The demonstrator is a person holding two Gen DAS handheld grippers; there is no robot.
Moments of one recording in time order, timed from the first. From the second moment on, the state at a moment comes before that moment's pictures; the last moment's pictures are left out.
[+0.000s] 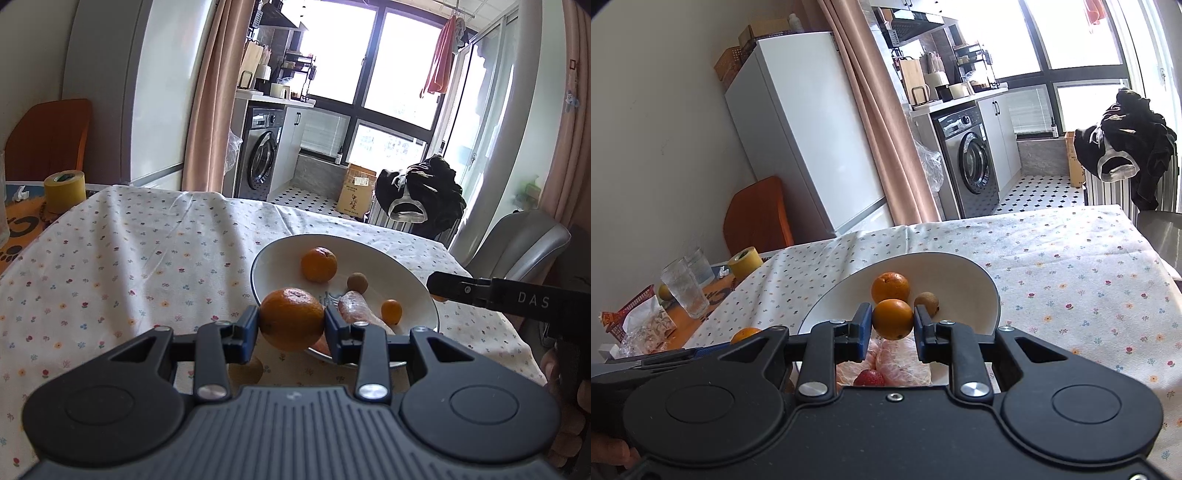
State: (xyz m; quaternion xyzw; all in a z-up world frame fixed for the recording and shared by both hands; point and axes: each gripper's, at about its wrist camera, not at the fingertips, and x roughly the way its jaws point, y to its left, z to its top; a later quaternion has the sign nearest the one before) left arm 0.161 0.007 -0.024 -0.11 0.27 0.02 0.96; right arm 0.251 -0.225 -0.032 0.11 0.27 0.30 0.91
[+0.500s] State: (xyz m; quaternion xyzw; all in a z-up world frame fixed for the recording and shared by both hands) left arm 0.199 0.006 -0.020 -0.08 0.27 0.02 0.96; right arm 0.279 -0.224 -0.044 0.11 0.28 0.29 0.91
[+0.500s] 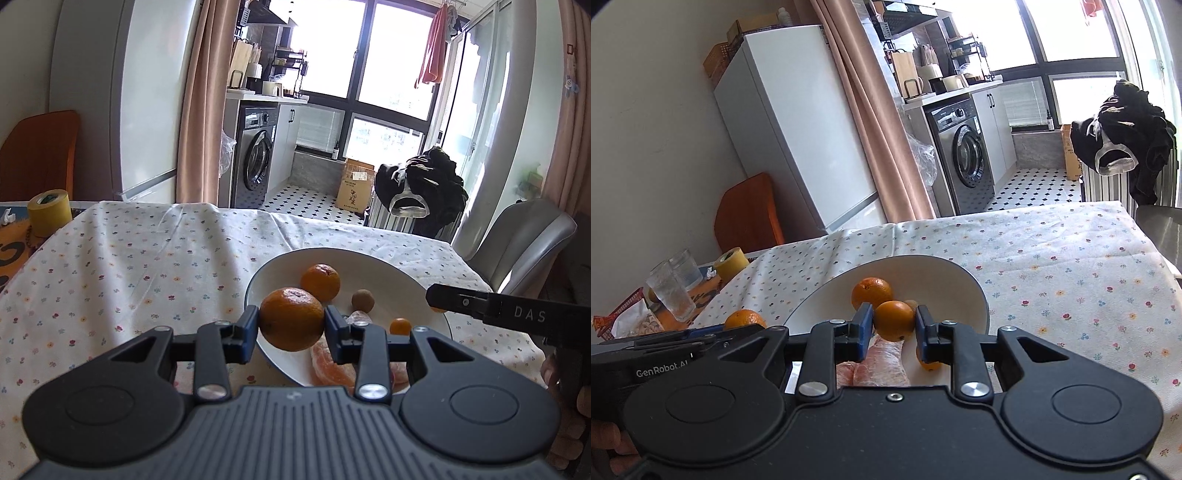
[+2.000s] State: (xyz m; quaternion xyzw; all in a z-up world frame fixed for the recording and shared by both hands) left arm 0.163 0.025 -0.005 -0.08 0.28 0.08 0.95; right arm 0.254 -0.231 -0.034 0.12 0.27 0.31 0.90
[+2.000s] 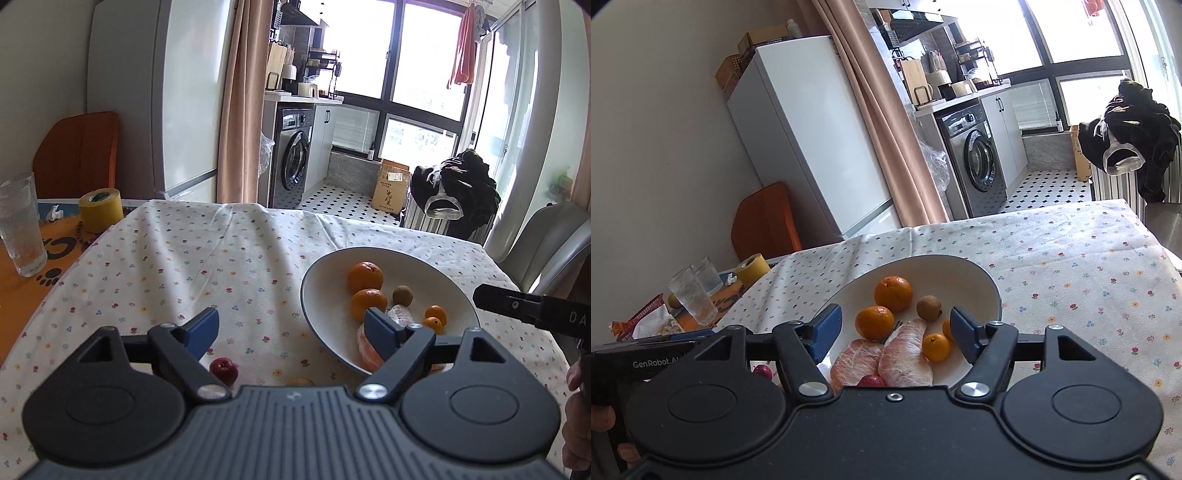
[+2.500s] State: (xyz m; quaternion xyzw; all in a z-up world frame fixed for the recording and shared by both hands) left arm 0.125 0.039 0.000 -0.11 0.27 0.09 0.95; right arm 0.225 -0.223 -0.015 0.11 0.26 0.33 0.90
